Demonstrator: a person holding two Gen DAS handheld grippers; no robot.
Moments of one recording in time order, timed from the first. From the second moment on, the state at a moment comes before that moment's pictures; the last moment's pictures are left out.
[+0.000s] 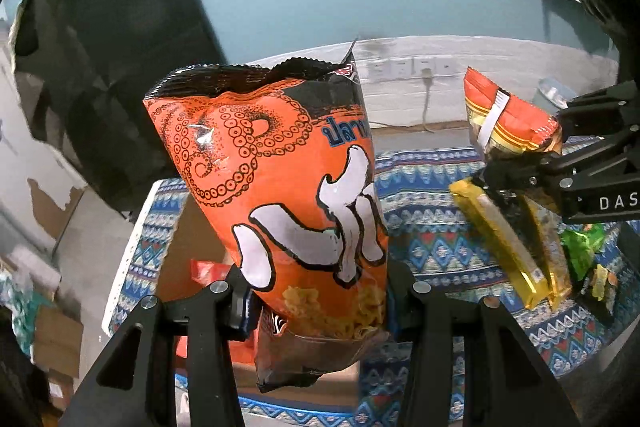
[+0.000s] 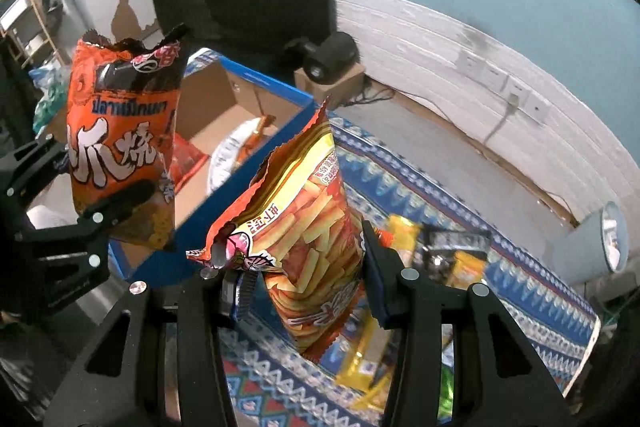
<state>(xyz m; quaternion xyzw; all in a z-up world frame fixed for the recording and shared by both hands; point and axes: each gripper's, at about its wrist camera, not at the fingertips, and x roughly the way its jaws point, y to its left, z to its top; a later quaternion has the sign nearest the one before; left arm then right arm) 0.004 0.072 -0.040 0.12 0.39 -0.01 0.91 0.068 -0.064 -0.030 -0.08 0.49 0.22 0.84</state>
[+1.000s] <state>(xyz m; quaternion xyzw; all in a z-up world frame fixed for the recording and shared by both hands) 0.019 0.180 -0.081 0.04 0.46 0.07 0.88 0.109 0.068 -0.069 -0.08 0.52 0.30 0.79</state>
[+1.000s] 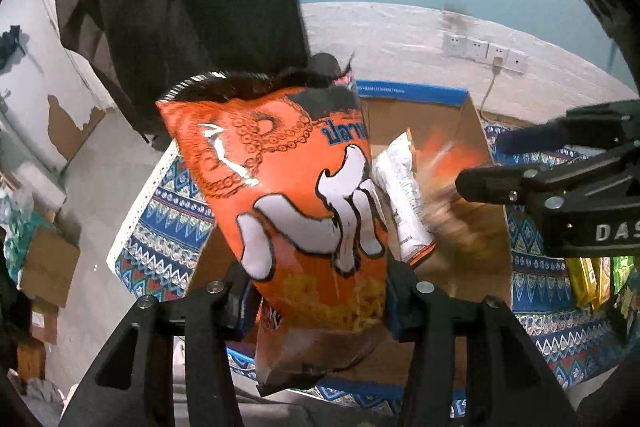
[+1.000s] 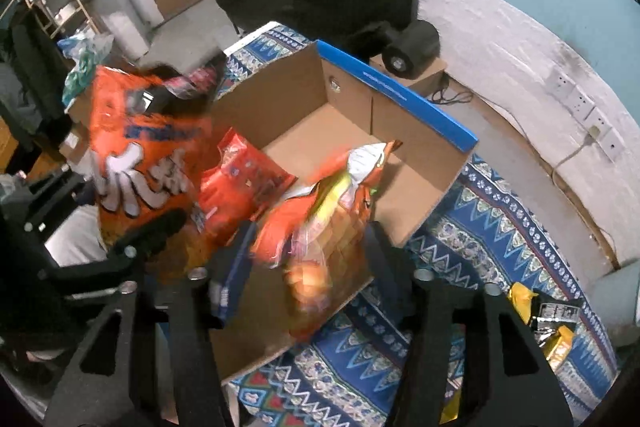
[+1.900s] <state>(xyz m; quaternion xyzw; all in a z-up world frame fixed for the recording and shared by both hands) 0.017 0.126 -0.066 0.07 0.44 0.03 0.89 0.091 -0.011 -0.052 -0.09 0.52 0.23 0.82</state>
